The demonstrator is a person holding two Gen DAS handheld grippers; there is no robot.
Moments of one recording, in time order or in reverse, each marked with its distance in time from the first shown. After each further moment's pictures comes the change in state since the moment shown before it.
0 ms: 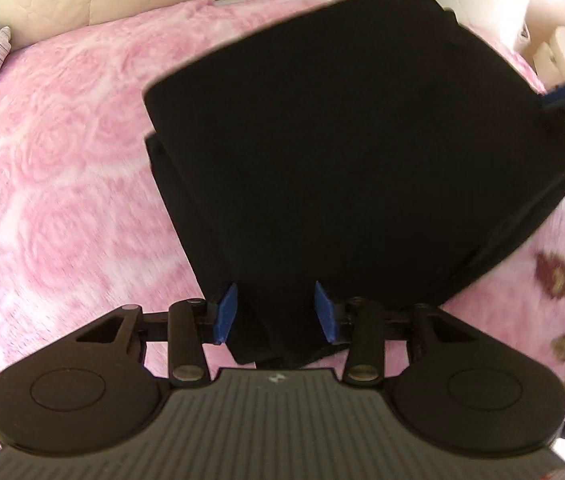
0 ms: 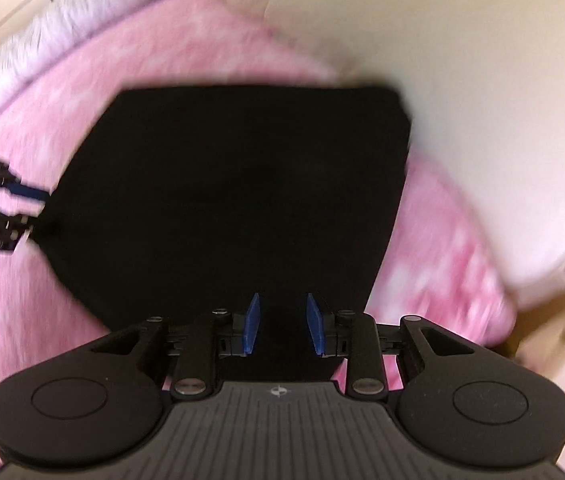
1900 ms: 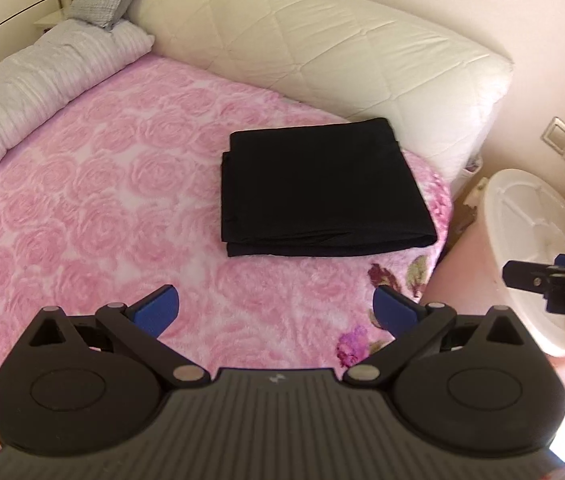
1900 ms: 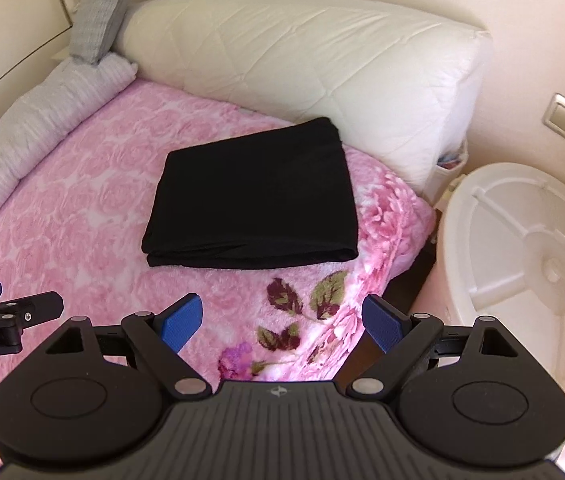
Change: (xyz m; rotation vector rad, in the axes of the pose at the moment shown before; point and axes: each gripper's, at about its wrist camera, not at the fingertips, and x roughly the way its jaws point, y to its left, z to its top) left arm -0.290 -0.074 -0.111 -0.388 -0.222 0.031; right arm -0.242 0.188 -0.113 0.369 -0.233 -0.212
